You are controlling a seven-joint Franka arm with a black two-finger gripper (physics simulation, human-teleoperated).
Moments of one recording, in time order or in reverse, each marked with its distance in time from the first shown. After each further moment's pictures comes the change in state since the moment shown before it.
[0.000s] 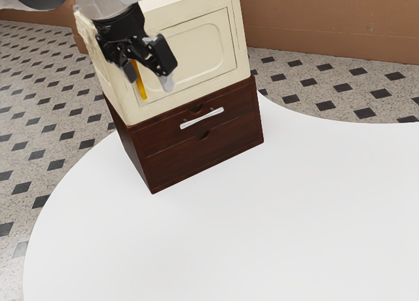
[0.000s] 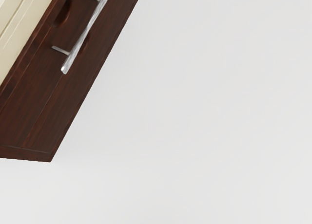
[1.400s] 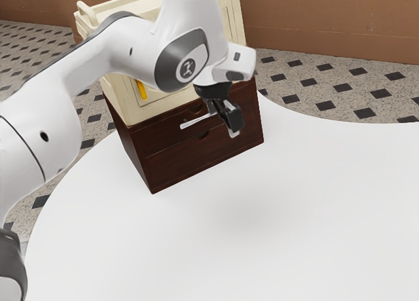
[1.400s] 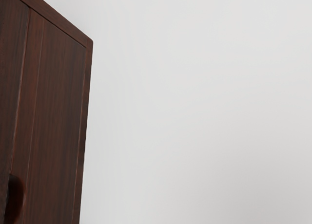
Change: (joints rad) arm -0.054 0.272 0.006 -0.084 0.109 0.398 0.339
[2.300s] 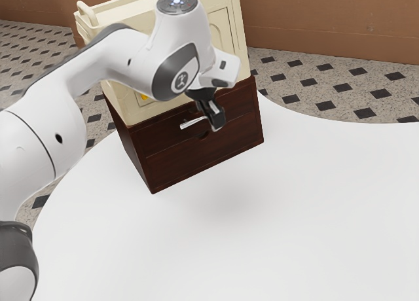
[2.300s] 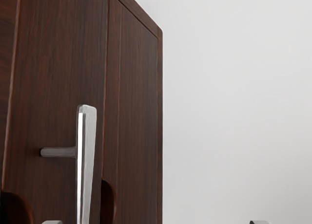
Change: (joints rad) arm 0.024 0.038 0.067 -0.028 0.045 0.132 0.096
